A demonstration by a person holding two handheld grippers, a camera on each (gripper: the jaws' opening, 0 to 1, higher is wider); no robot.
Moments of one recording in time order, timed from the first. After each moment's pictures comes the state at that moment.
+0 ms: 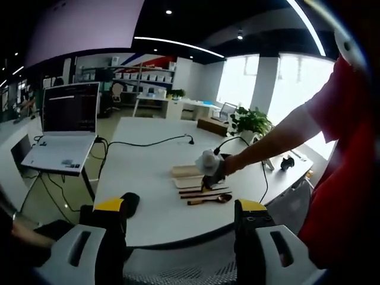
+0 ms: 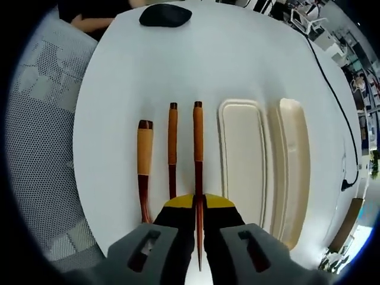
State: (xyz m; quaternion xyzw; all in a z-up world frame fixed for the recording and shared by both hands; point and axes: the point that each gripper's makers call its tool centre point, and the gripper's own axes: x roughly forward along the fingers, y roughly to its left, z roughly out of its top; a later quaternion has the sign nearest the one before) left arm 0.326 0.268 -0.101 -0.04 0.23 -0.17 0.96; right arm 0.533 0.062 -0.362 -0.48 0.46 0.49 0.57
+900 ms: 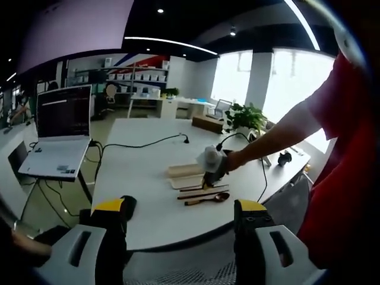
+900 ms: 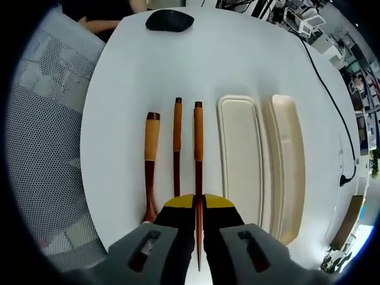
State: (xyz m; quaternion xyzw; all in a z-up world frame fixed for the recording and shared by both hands) left arm 0.330 0.259 -0.099 -0.03 0.23 -0.19 0.95; right arm 0.530 0.050 -0.354 -0.47 0.45 0.49 0.58
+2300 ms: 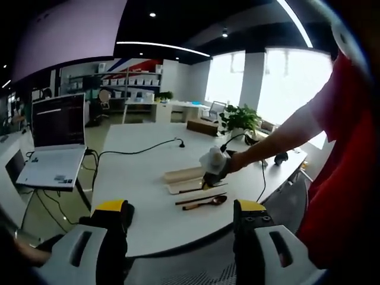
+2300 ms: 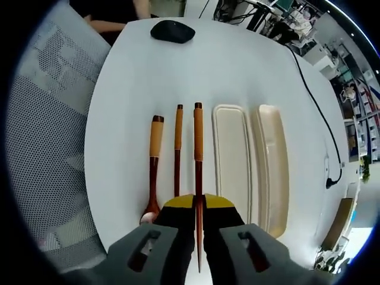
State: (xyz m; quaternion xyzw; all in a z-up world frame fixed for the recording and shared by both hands) left arm 0.333 0.253 -0.087 -0.01 0.21 -0.21 0.95; right arm 0.530 0.048 -0.327 -0.49 0.41 0.48 0.60
